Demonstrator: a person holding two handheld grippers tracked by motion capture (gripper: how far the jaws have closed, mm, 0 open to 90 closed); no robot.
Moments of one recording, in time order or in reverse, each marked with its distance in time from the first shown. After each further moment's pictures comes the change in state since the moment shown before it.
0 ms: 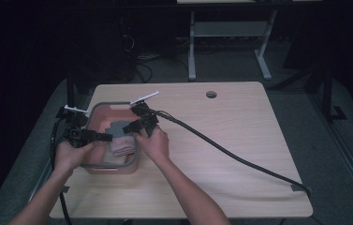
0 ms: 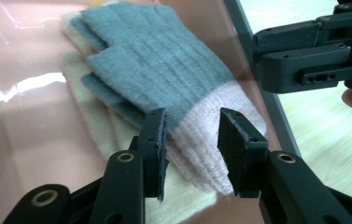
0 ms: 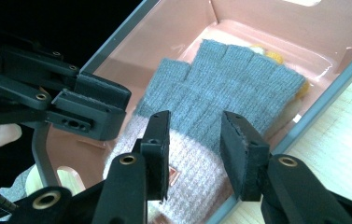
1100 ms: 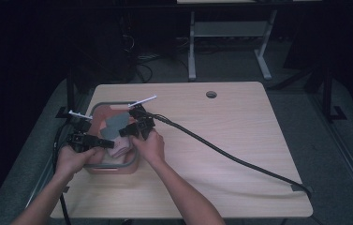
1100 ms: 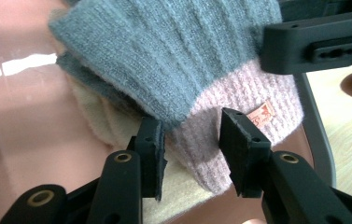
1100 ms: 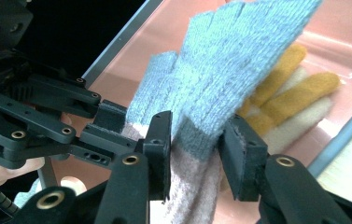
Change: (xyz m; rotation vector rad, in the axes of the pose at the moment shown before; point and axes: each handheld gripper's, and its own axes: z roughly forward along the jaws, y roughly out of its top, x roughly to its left) left arm 0.014 -0.012 0.013 0.075 -0.012 -0.025; right arm -0.001 -0.005 0.019 -0.011 0.053 0.029
